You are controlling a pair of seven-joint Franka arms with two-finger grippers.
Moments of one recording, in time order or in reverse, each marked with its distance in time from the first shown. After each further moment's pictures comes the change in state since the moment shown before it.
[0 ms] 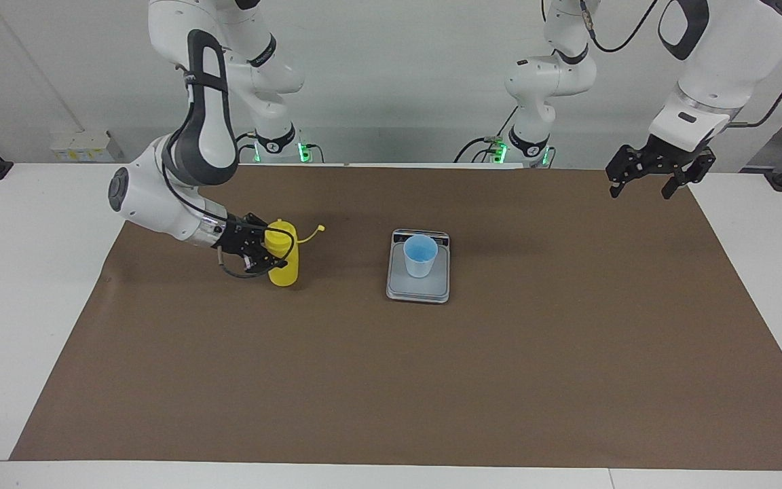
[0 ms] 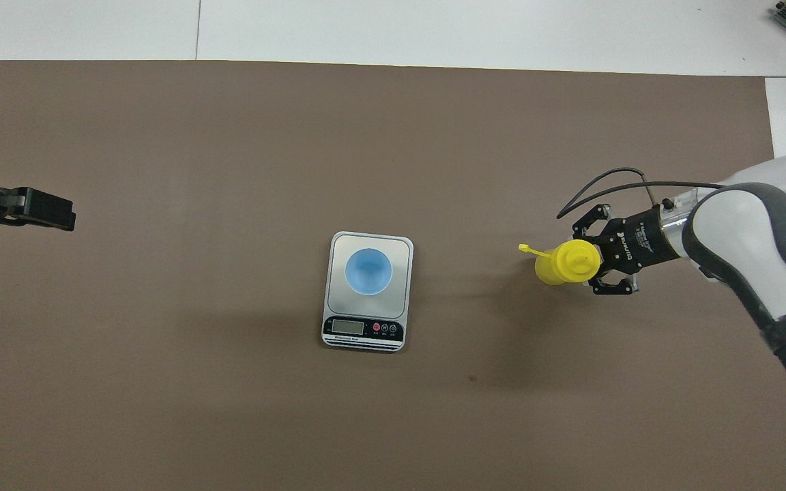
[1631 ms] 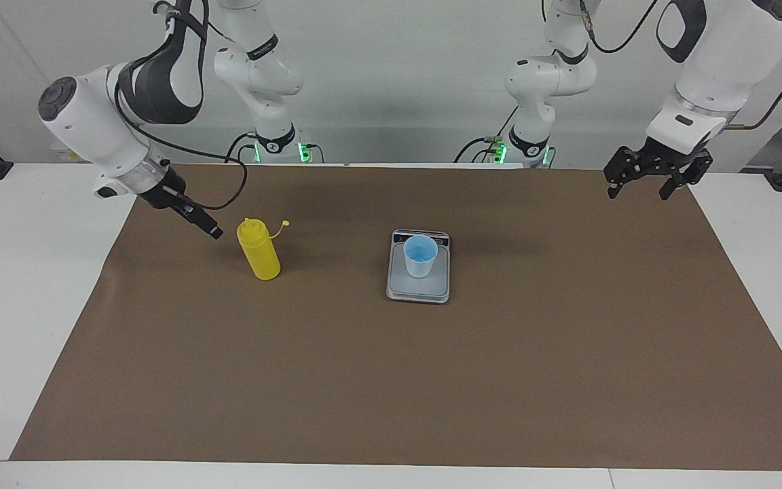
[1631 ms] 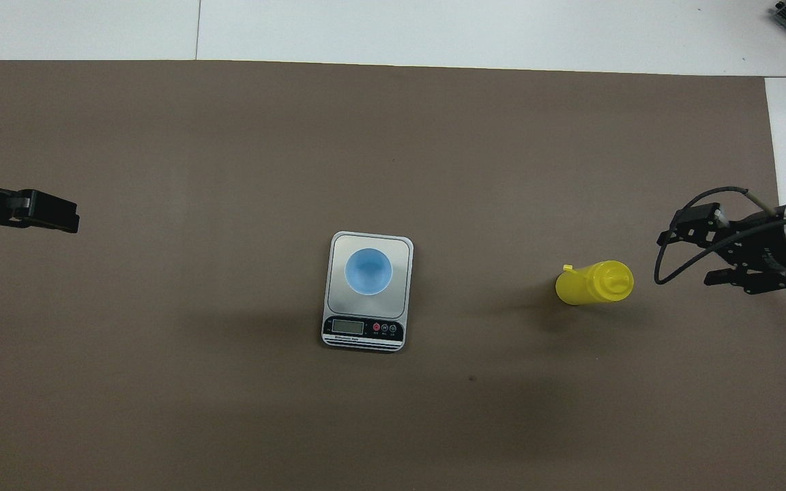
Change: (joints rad) left arm -0.003 0.000 0.000 -0.009 -0.001 0.000 0.000; right arm -0.084 -0.224 0.012 0.061 -0.377 -0.024 -0.610
